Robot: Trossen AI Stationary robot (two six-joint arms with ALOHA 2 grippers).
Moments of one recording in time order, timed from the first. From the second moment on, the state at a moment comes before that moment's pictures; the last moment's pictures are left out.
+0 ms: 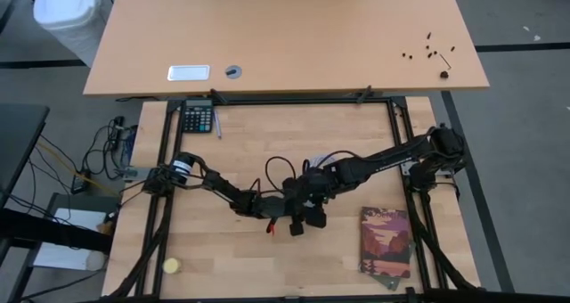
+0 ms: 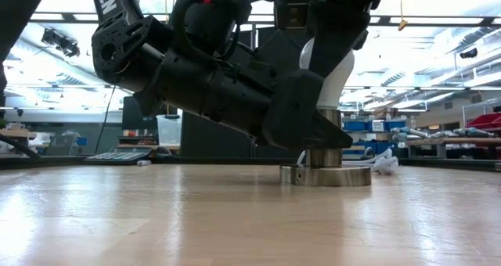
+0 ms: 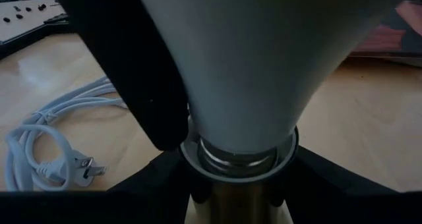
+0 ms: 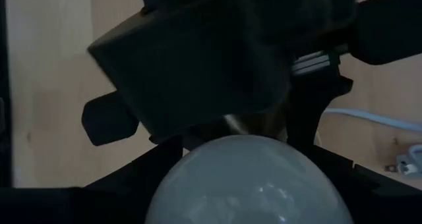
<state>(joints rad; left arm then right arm) -0.25 2.17 1.03 0.86 -0.43 -0.04 0.20 1.75 1.28 -0.65 -0.05 0.36</state>
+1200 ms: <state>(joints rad) -0.32 2.07 0.99 0.64 -0.50 0.02 0.23 1.75 1.28 -0.65 0.03 0.33</state>
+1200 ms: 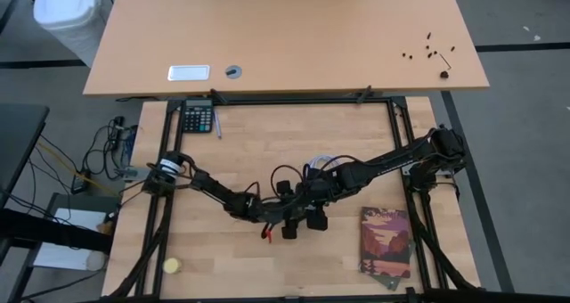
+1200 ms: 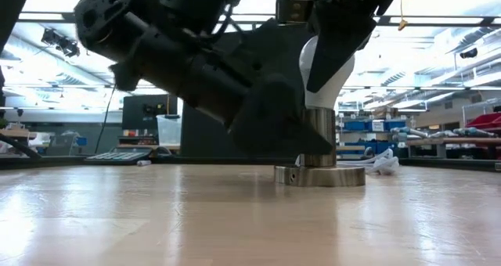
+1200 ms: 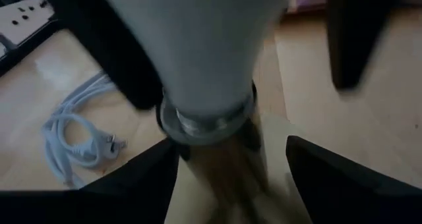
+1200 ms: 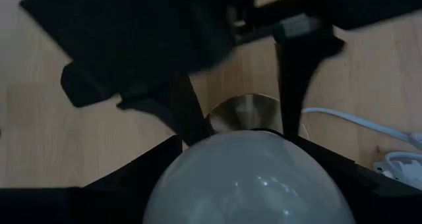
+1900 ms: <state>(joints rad) -0.27 2.11 0.81 1.11 -0.42 0.02 0.23 1.75 1.28 -0.63 0.04 0.34</state>
